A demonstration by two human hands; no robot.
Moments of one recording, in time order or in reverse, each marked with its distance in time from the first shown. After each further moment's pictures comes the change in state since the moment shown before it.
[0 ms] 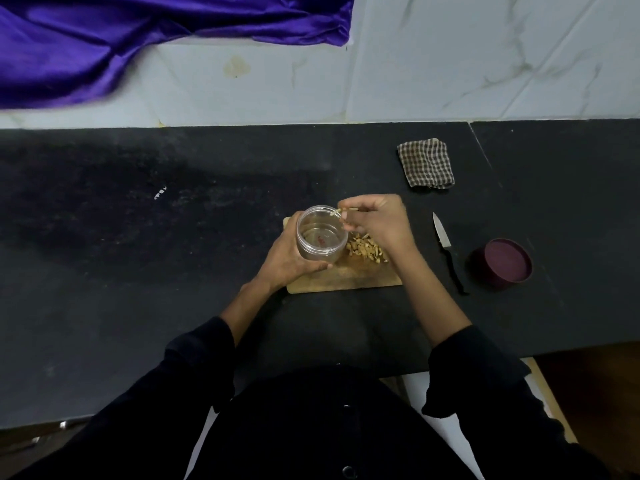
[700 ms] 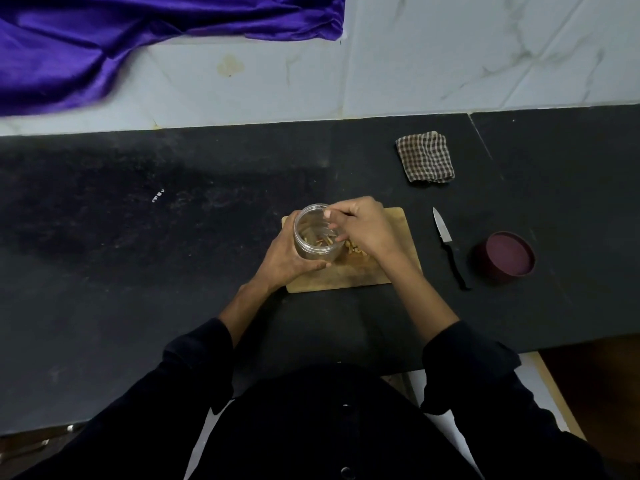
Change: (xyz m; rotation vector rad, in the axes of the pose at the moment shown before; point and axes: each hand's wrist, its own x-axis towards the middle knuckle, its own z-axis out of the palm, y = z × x) left_hand 0.001 -0.001 -0.001 0.027 -0.019 -0.037; right_hand 0.004 0.006 0.015 -0.311 -0.087 -0.129
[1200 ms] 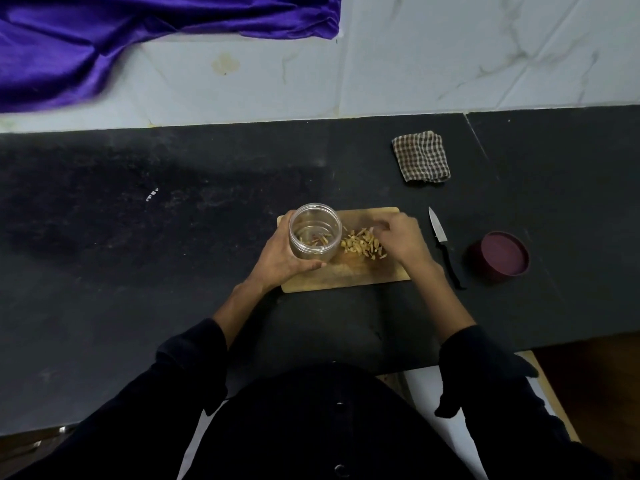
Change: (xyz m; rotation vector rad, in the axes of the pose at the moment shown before) left_hand 0.001 -0.002 -0.003 0.006 0.003 -0.015; right_hand 0.003 0.063 -0.040 -0.418 0.059 0.143
